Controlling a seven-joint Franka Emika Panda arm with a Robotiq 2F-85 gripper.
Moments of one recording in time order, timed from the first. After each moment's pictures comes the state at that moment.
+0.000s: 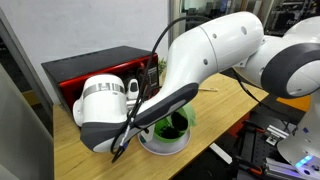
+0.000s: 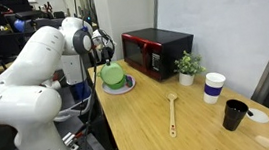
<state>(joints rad) 0.67 1.04 0.04 -0.91 -0.57 0.64 1.14</state>
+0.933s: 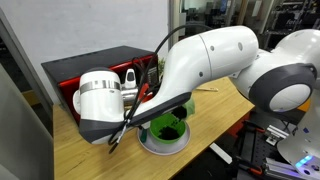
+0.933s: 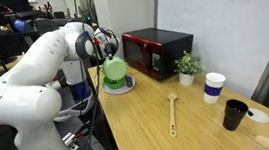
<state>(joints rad) 0.69 1.14 -0.06 -0.70 -0.67 0.50 0.96</state>
